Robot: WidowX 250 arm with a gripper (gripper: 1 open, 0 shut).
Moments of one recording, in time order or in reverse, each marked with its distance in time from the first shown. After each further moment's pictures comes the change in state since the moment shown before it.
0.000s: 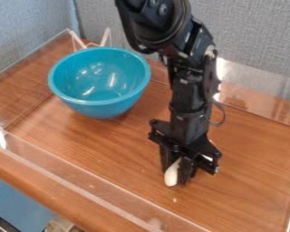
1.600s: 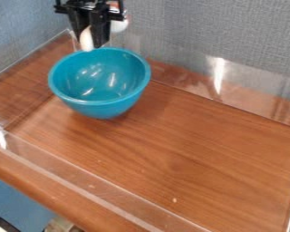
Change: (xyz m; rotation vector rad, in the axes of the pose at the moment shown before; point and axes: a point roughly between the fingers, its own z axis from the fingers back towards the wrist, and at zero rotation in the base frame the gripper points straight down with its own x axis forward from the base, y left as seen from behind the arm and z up) arm 0.002 0.141 0.152 0.013 -0.130 0.261
